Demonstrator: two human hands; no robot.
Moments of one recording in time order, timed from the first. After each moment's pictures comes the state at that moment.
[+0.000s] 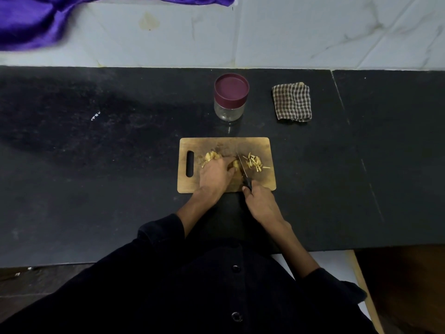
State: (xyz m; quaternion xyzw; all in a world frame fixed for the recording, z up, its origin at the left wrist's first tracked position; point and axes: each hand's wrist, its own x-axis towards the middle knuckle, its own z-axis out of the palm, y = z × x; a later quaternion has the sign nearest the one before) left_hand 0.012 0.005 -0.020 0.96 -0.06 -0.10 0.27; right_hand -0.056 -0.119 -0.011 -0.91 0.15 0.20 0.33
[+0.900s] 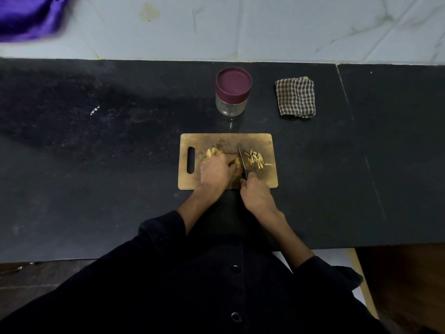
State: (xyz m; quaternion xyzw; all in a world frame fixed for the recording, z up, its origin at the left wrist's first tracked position) left_hand 0.020 0.004 -0.030 0.96 -0.04 -0.14 0.24; right_hand -0.041 -0.102 -0.003 -0.91 0.16 0.22 0.30
